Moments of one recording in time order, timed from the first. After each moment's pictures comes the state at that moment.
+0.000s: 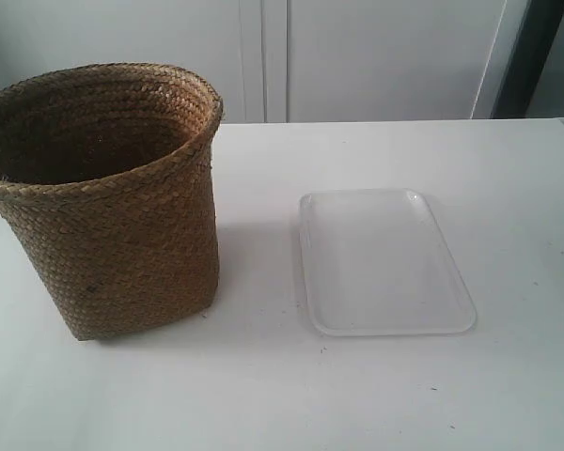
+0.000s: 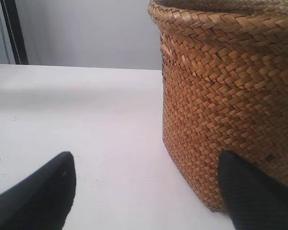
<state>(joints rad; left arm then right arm) -0.08 0.00 0.02 0.07 0.17 -0.16 0.15 0.24 0.00 0.23 -0.26 0.52</state>
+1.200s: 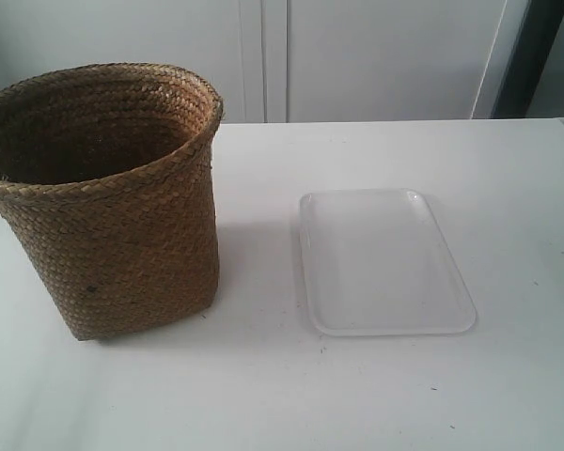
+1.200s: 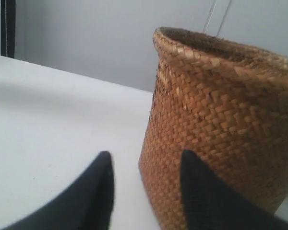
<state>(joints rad) -0.08 0.00 0.02 0.07 0.09 -0.38 0.15 0.24 0.00 0.14 -0.41 0.51</state>
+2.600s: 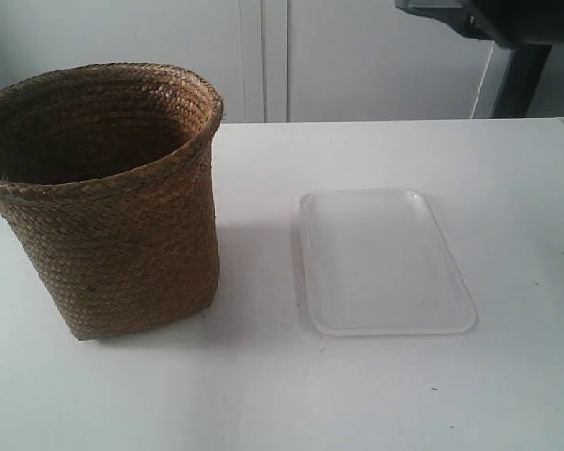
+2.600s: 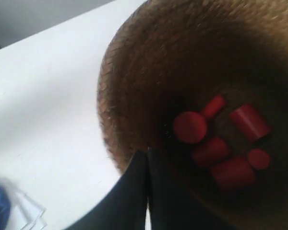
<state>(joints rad) -0.18 1.26 -1.37 0.02 1.00 0.25 0.15 1.24 -1.05 -1.74 -0.59 1.95</state>
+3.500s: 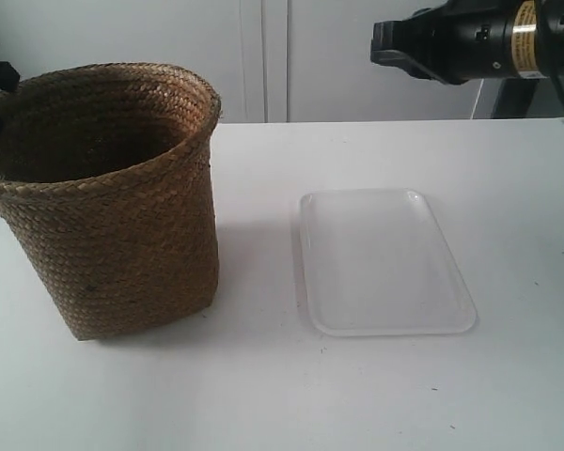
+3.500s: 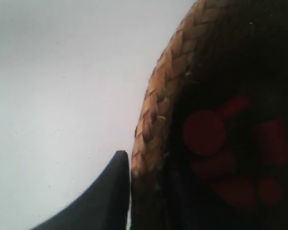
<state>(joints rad) 0.00 1.66 -1.55 -0.16 1.09 0.17 0.16 1.53 -1.17 -1.74 -0.54 1.88</state>
